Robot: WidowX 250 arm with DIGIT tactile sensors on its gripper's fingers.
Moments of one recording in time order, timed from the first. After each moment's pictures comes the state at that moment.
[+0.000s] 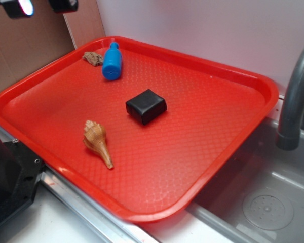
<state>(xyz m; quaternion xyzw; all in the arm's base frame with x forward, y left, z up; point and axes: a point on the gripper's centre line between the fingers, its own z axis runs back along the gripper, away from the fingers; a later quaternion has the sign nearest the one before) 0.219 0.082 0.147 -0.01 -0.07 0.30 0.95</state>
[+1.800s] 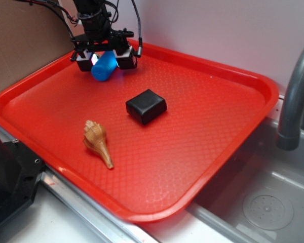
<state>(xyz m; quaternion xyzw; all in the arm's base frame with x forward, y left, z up) 0.291 0.087 0.018 0.00 -0.08 0.31 0.95</state>
